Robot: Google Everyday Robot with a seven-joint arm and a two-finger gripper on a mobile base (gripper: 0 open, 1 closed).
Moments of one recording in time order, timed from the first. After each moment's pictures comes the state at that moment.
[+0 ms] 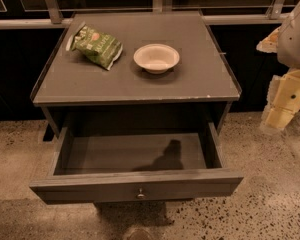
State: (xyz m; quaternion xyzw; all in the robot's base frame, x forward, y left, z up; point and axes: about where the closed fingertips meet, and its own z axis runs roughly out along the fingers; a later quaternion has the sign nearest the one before) arm 0.438 -0.217 0.976 -0.60 0.78 -0.03 0.16
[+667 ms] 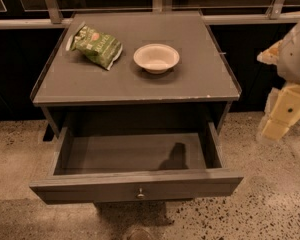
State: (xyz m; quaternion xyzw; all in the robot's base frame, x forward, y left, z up) arm 0.433 -0.218 0.957 -0.59 0.79 -0.02 0.18
